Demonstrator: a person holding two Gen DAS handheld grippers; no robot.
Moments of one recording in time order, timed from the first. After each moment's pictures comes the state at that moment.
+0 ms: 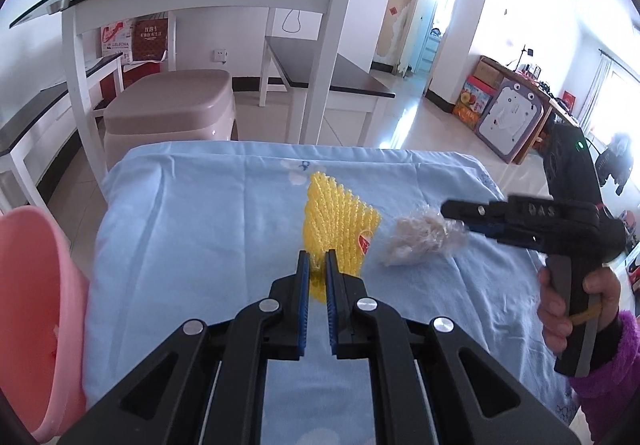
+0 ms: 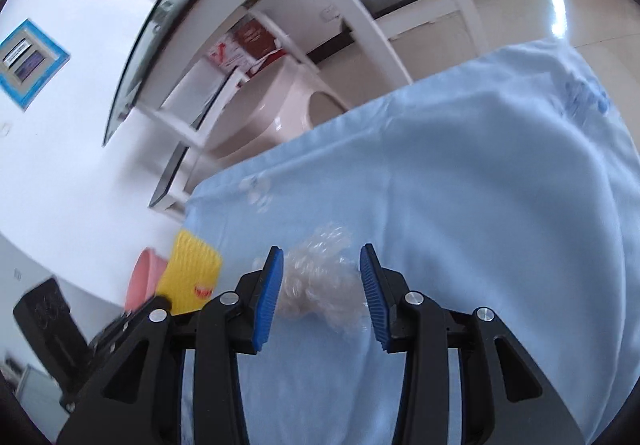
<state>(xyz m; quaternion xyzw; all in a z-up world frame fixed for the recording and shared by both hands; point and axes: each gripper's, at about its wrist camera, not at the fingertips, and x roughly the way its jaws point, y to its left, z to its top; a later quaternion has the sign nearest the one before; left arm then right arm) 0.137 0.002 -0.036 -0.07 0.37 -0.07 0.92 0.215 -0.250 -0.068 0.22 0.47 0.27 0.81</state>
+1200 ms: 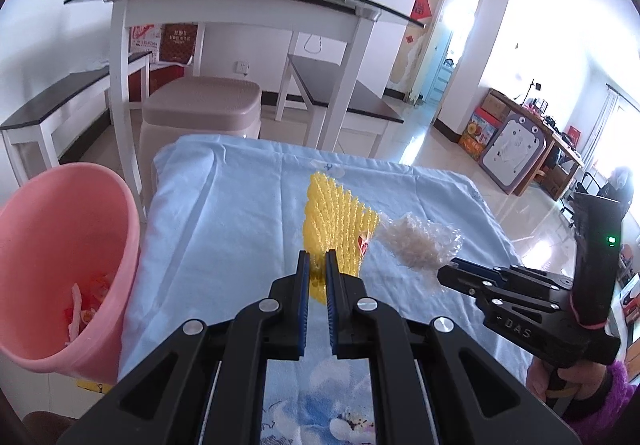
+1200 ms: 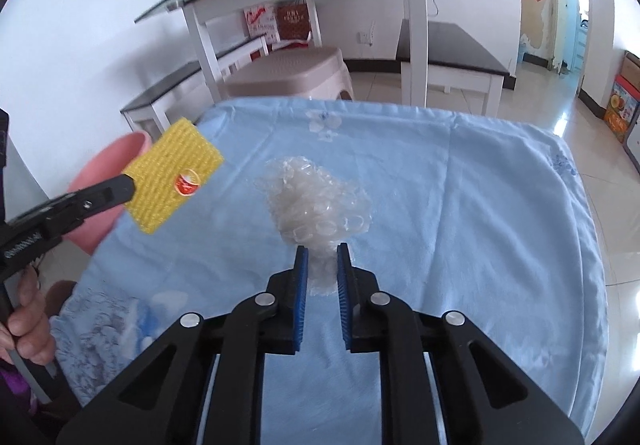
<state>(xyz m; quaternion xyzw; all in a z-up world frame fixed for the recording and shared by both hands) 0.063 0.028 -0.015 -0.11 0.33 -0.04 0.93 0.091 -0.174 -0.030 -0.02 0.39 0.25 0.88</state>
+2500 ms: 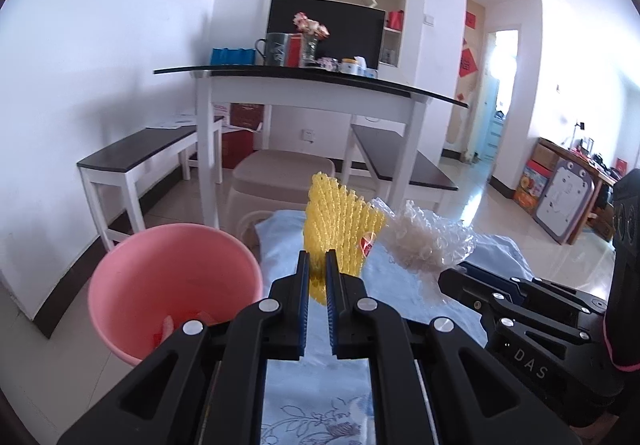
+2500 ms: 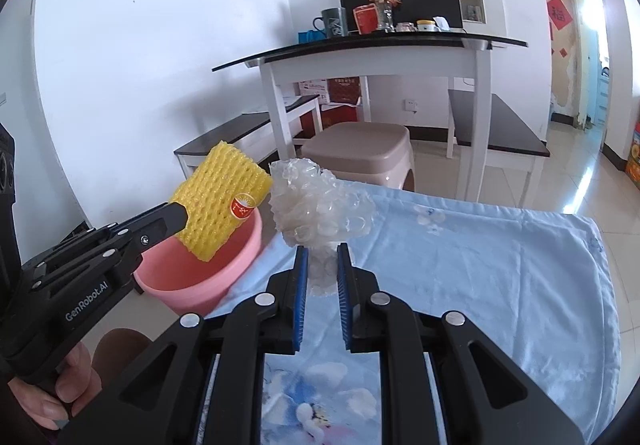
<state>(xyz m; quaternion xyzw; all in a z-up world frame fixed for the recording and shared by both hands) -0.022 0.065 0.051 -0.08 0.23 0.09 0.97 0.032 -0.085 0.047 -0.01 0.29 0.31 0.91</state>
